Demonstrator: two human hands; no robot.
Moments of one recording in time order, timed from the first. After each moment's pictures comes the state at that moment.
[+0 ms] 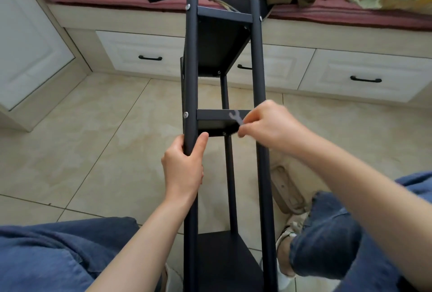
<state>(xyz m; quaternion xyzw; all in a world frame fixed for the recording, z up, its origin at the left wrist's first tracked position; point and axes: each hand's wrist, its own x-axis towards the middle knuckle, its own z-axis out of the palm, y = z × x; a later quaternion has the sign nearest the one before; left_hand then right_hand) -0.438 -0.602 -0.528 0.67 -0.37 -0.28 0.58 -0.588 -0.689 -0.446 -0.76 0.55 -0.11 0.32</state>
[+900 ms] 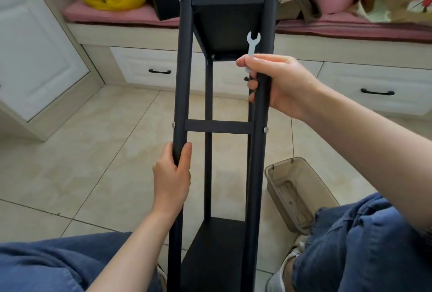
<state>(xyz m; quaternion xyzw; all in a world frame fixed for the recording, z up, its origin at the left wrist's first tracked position) -0.411 -0.610 -0.528 0.68 -0.39 -0.26 0.56 -0.587 -0.764 -0.400 -0.58 0.35 -0.36 0.64</state>
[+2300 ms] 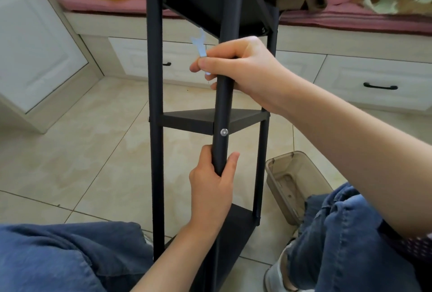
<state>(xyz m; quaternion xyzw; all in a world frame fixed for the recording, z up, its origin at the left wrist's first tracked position) -0.483 -0.594 -0.516 0.68 -0.43 -0.24 0.55 -0.542 -0.729 -0.379 -0.74 0.32 -0.31 0.50</state>
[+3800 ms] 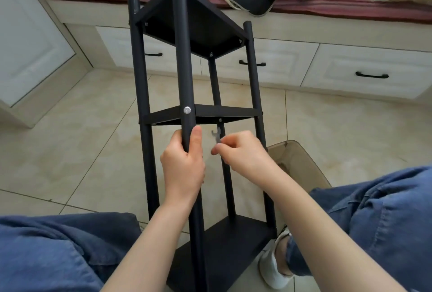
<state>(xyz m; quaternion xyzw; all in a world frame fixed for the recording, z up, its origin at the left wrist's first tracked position) -0.451 -0.602 -0.519 0.66 -0.38 -0.27 0.59 -0.563 -0.662 -0.501 -0.69 0.53 -0.17 0.46</state>
